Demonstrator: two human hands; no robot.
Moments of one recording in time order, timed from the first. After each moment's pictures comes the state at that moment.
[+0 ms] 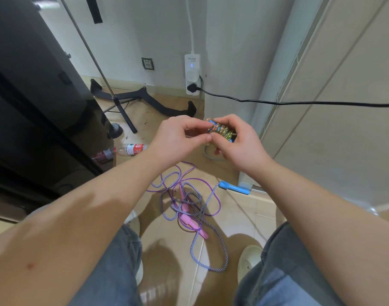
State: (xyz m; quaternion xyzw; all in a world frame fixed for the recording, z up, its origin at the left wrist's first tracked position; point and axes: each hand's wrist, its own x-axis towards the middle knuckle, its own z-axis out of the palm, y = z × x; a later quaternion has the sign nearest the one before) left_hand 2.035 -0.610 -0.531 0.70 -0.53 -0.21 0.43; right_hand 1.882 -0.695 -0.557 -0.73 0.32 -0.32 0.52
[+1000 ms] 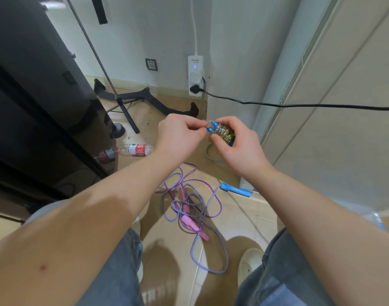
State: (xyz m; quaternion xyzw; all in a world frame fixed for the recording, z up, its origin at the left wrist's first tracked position) left_hand 2.026 -0.619 -0.528 0.78 -0.41 -0.17 0.44; right_hand 1.885 -0.693 -0.563 -0.80 0.35 -0.32 0.38
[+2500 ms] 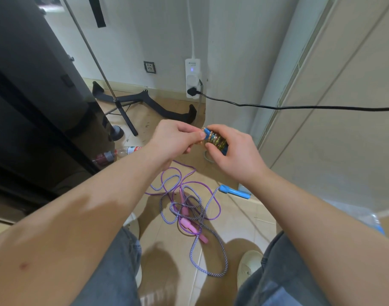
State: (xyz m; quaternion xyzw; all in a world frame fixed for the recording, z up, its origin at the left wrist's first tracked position) left_hand 2.039 -0.618 -0.527 0.74 -0.32 -0.36 0.48; right_hand 1.883 -0.692 -0.567 -0.88 0.30 -0.29 0.23
